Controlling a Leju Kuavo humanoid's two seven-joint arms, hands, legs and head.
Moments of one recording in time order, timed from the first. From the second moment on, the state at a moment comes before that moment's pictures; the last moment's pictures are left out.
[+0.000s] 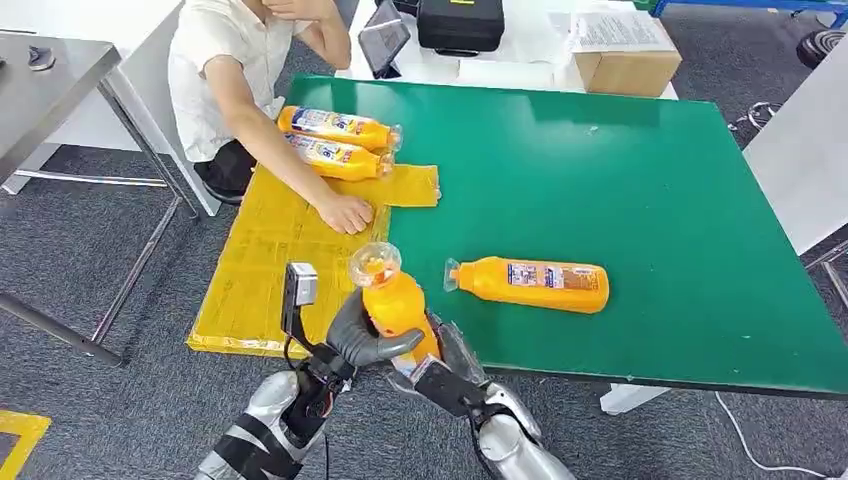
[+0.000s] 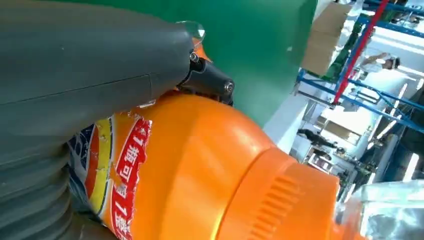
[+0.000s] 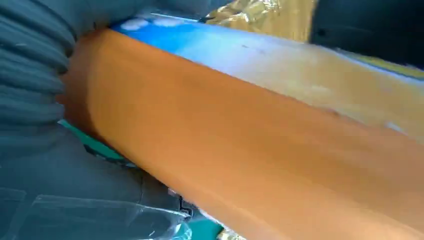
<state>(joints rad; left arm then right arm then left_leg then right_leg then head) -0.26 -0.16 -0.47 -1.10 0.71 -0.17 -0.19 -0.22 0.12 0.57 -0.94 0.40 -0.17 -0.58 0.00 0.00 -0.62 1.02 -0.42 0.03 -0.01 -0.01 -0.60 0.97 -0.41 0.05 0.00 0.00</state>
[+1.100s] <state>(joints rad) -0.22 -0.09 -0.37 -1.34 -0.30 0.61 -0.34 0.07 0.28 0.12 -1.68 0.79 -0.70 -0.70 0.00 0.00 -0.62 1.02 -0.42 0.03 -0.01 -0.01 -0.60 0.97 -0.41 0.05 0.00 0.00</state>
